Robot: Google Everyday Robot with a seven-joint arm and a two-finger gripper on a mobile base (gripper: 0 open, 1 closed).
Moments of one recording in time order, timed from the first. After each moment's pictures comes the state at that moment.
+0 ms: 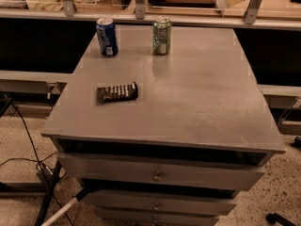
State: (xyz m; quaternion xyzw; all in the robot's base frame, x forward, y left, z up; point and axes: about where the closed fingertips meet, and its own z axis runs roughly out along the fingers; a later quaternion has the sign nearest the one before) arm 0.644 -0.208 1.088 -0.44 0.75 0.11 0.49
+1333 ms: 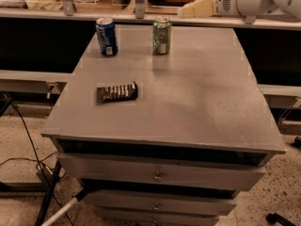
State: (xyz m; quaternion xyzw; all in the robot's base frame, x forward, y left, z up) arm 0.769 -0.167 1.004 -0.29 0.76 0.15 0.57
